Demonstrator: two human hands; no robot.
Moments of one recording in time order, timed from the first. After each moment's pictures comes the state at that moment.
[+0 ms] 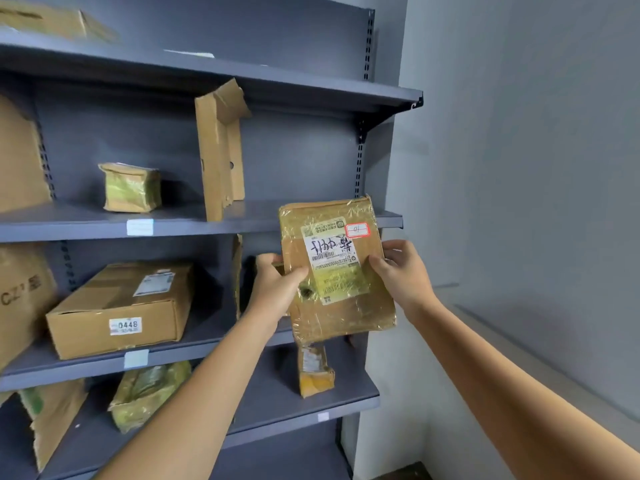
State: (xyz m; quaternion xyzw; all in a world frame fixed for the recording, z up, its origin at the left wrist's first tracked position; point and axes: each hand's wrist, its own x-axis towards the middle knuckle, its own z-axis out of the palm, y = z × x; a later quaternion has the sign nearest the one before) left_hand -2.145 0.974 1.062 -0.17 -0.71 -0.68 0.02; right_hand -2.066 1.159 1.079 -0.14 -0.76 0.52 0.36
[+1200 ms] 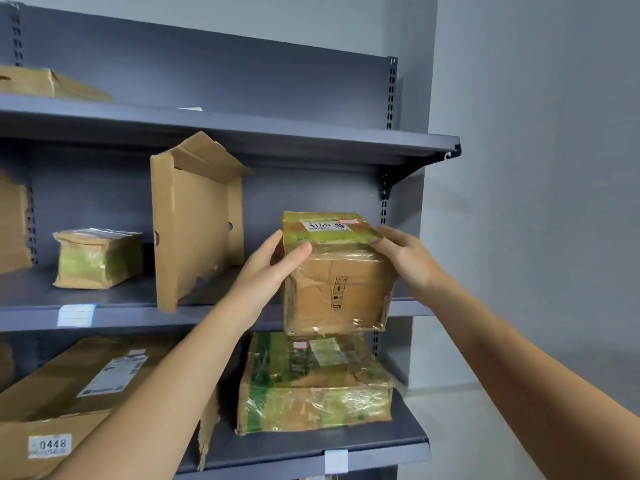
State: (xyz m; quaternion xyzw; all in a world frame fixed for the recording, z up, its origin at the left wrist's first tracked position) left_hand -2.288 1.048 1.173 -0.32 -0.69 -0.64 0.08; right_hand -2.238 1.271 1.202 0.05 -0.79 0.55 0.27
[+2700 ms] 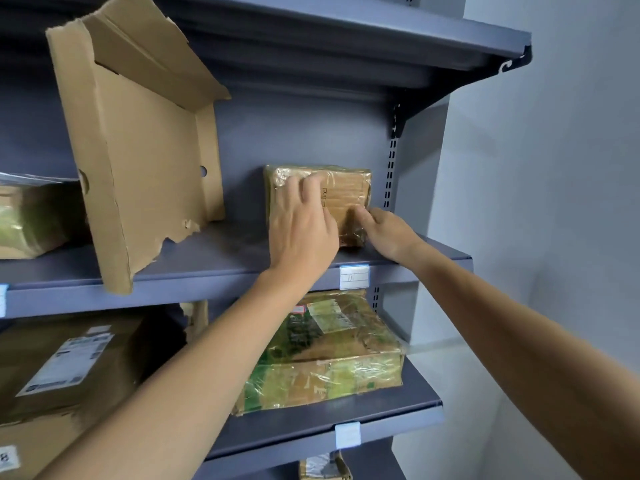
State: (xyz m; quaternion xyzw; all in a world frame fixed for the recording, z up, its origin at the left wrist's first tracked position) left_hand -2.378 1.118 1.147 -0.28 -0.75 -0.33 0.50; right_hand -2.365 1.280 1.157 -0.06 -0.93 0.28 0.25
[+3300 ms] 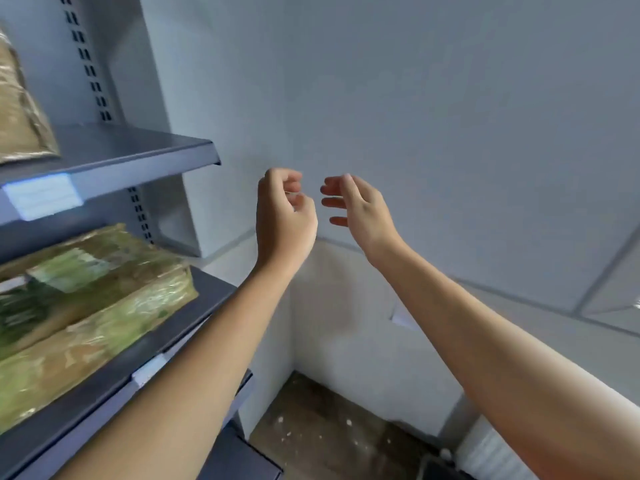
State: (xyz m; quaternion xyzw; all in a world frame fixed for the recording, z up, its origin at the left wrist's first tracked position) left_hand -2.195 1.293 1.038 -0.46 -0.60 -0.65 0.01; right_hand -2.095 1.348 1.047 -0.34 -0.67 0.46 0.47
